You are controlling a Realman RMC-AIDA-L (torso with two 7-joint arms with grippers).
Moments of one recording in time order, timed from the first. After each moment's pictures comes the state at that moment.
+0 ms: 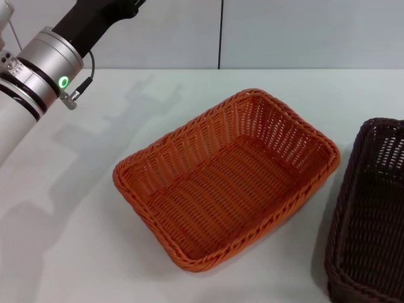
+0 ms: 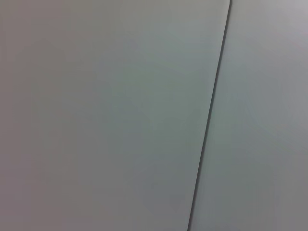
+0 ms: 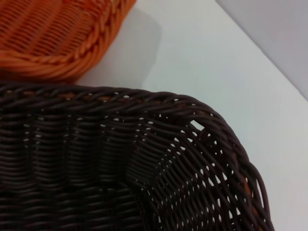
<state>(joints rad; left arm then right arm) -0.54 -2.07 1.46 0.66 0.40 0.85 -0.87 0.55 1.97 -0.78 -1.04 0.57 1.30 -1.64</state>
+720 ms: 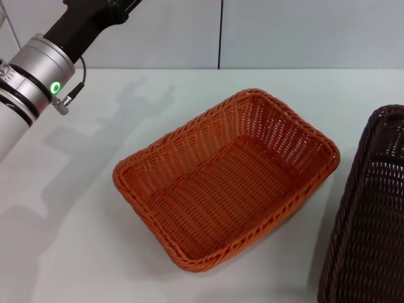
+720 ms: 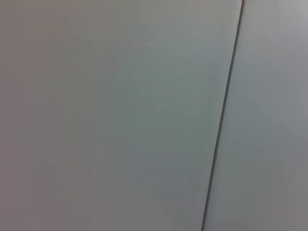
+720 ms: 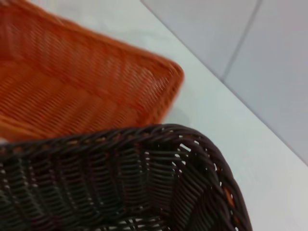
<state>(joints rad) -0.52 -2.07 1.45 0.65 0.40 0.86 -0.86 0.51 1.87 -0.63 -1.11 0.84 1.66 -1.73</state>
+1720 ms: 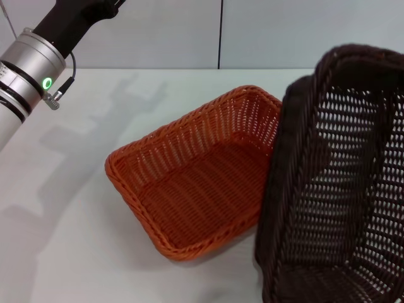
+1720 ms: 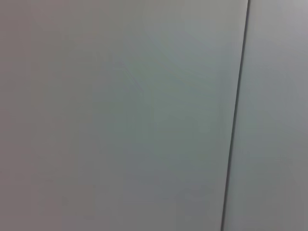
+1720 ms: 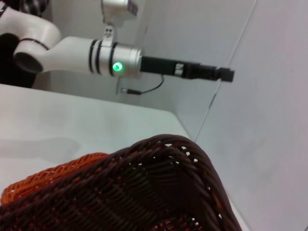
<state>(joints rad) -0.53 -2.06 1.41 0.64 0.40 0.87 -0.80 0.57 1.84 -0.74 -1.18 1.24 1.80 -1.70</state>
